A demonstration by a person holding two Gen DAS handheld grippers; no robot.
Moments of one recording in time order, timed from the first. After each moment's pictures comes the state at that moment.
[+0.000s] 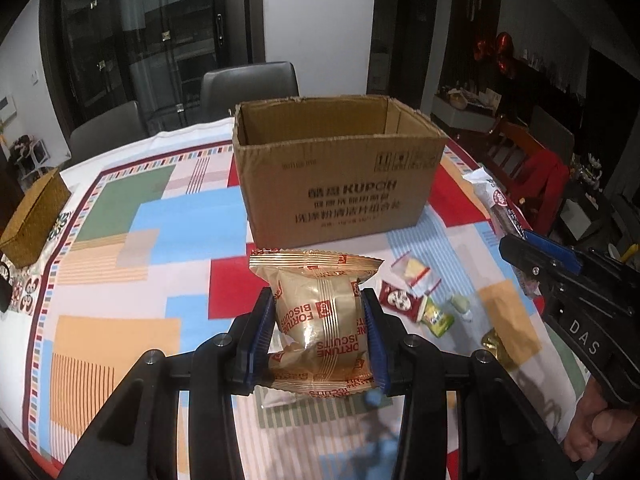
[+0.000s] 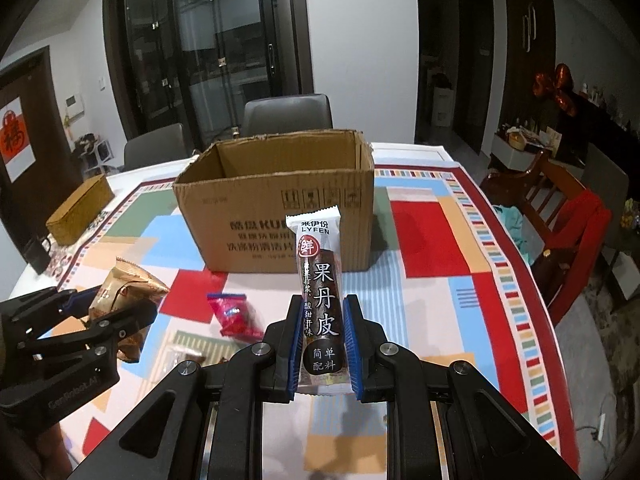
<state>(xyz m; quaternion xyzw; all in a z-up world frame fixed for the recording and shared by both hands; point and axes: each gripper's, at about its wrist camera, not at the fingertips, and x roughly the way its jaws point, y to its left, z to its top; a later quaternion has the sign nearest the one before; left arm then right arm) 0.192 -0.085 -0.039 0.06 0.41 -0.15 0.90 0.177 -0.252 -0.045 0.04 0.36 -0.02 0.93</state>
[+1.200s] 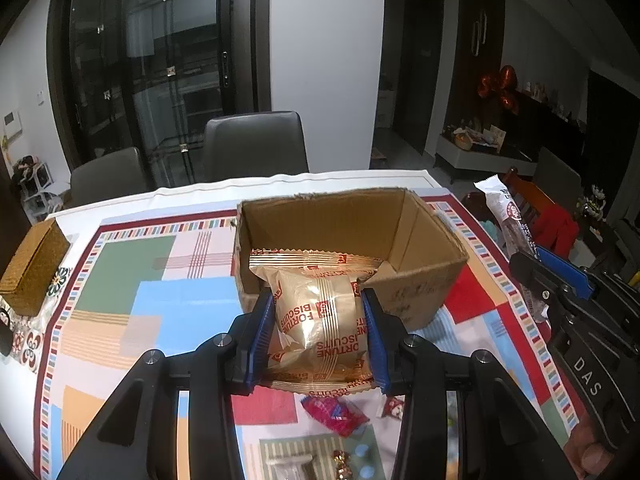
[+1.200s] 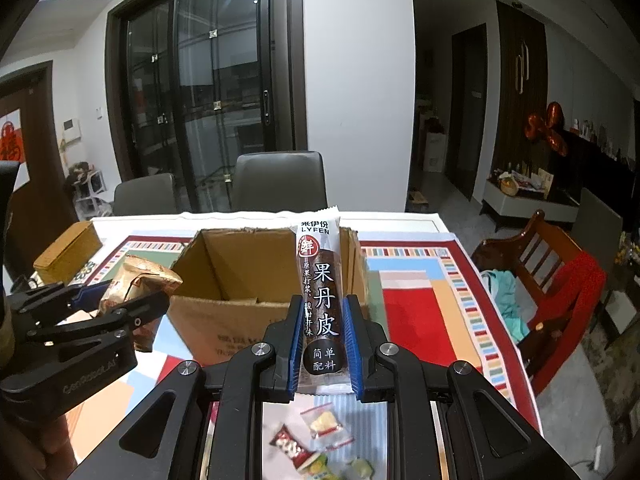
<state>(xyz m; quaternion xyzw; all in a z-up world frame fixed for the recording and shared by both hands) 0.280 -0.098 0.009 0.05 0.35 -0.14 0.93 0.243 -0.258 0.012 0.02 0.28 -0.04 0.96</state>
